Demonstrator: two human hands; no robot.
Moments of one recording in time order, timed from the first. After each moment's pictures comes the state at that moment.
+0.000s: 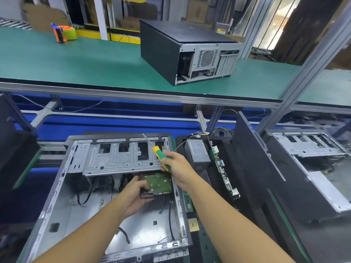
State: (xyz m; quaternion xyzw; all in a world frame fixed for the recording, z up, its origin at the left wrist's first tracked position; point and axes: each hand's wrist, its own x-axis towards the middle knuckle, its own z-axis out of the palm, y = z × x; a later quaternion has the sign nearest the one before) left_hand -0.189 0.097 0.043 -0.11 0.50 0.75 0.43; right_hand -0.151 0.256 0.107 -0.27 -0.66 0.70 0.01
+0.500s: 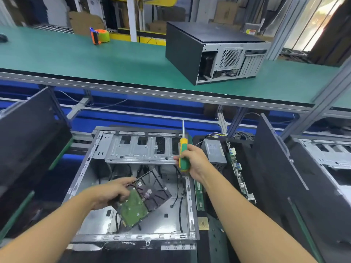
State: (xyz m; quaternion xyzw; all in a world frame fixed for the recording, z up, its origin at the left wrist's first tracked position) left_hand -0.203 -0.019 0.078 0.04 0.70 0.50 0.51; right_hand -0.153 0.269 0.117 -0.25 -0.58 0.78 0.00
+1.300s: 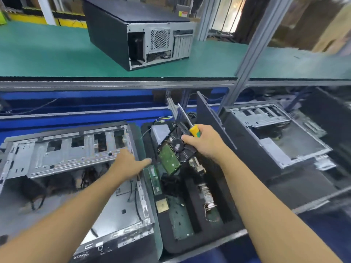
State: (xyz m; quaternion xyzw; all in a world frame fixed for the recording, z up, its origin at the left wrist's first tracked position) left_hand -0.157 0.182 0.117 0.16 0.89 0.33 0.28; right_hand -0.014 0.394 0.191 -0.27 -0.87 0.39 0.13
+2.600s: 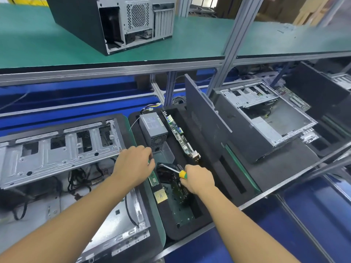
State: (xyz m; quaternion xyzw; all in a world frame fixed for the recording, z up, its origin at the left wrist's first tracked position) left_hand -0.133 0.201 0.105 0.49 0.87 0.08 0.03; right_hand 0.038 0.345 0.048 -0.37 -0.92 0.07 -0.13
